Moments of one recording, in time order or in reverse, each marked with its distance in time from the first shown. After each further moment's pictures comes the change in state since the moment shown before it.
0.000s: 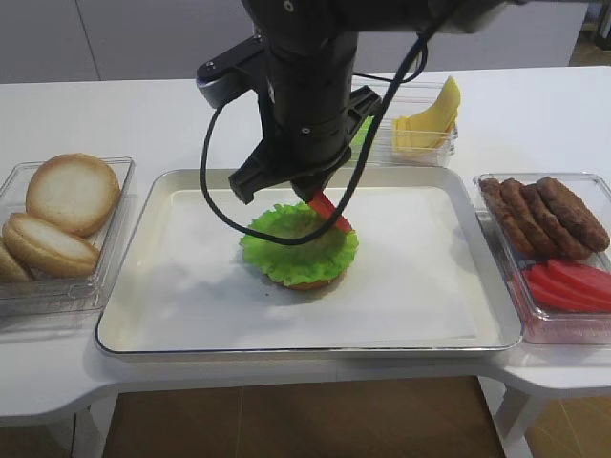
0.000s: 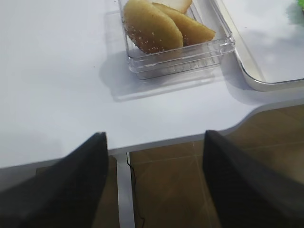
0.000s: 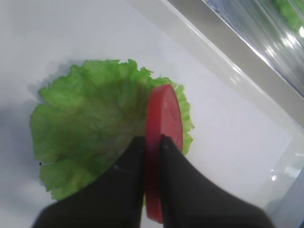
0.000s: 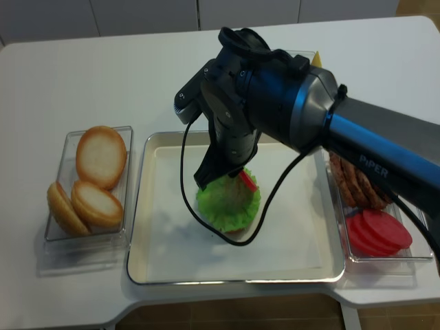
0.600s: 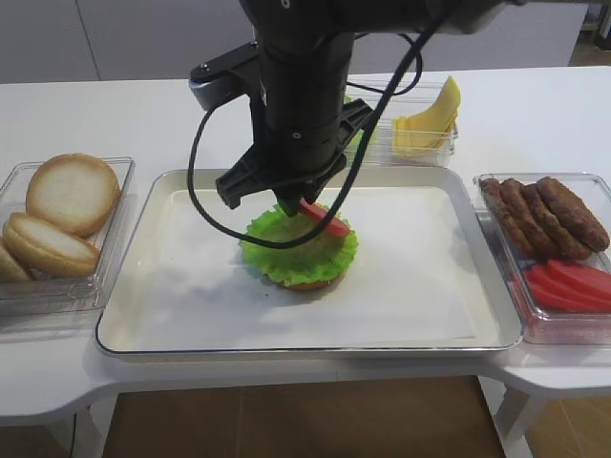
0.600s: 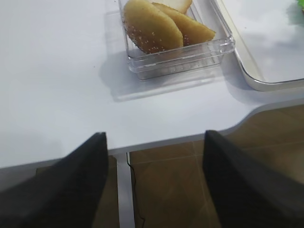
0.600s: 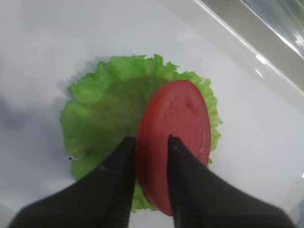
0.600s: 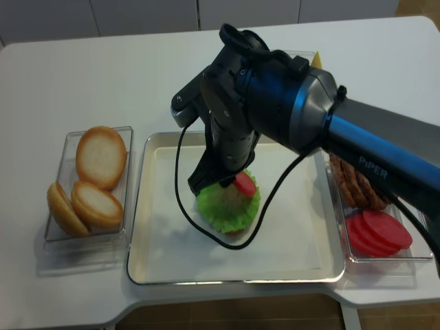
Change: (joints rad) left arm 0.000 0.000 0.000 0.000 0.000 0.000; right arm 0.000 0.000 0.000 0.076 0.000 0.006
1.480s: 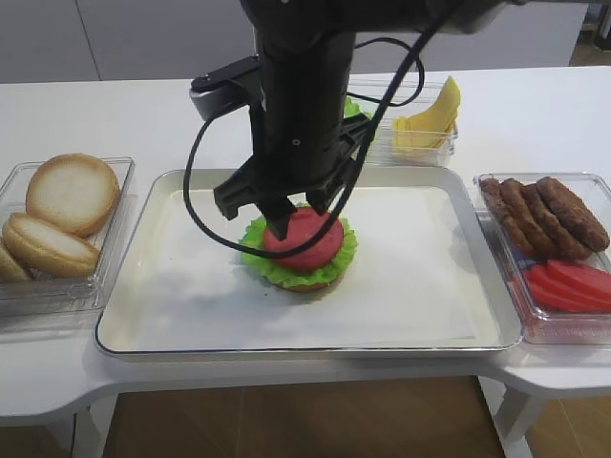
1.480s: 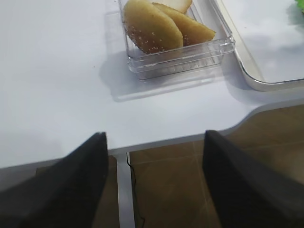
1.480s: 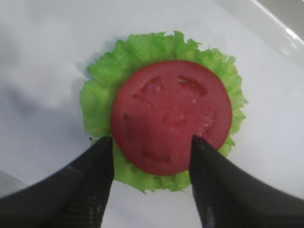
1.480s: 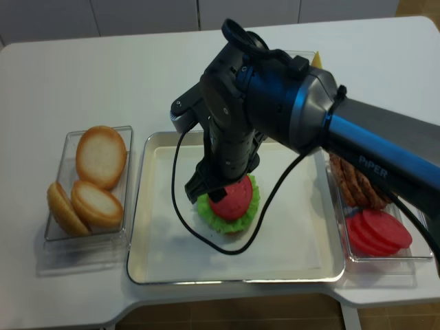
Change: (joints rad) left arm 0.000 0.000 0.000 0.000 0.000 0.000; right arm 0.000 0.000 0.000 0.074 0.046 -0.006
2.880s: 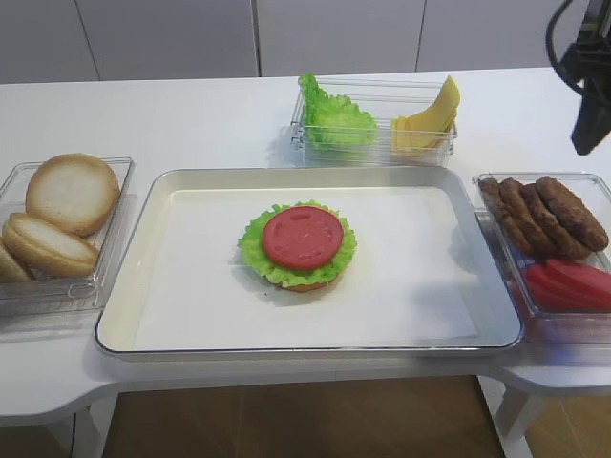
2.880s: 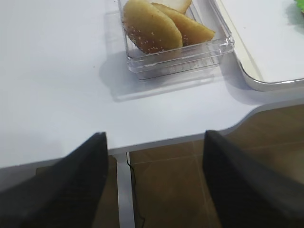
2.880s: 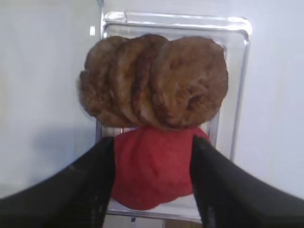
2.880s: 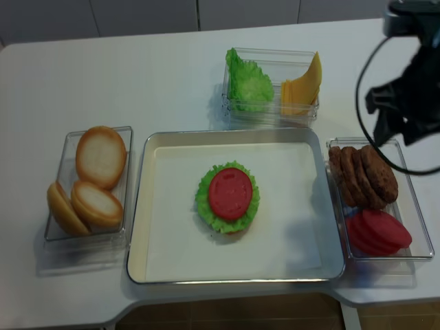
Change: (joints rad) left arm 0.000 0.000 0.000 0.000 0.000 0.000; right arm -0.730 -0.432 0.305 0.236 0.095 -0.191
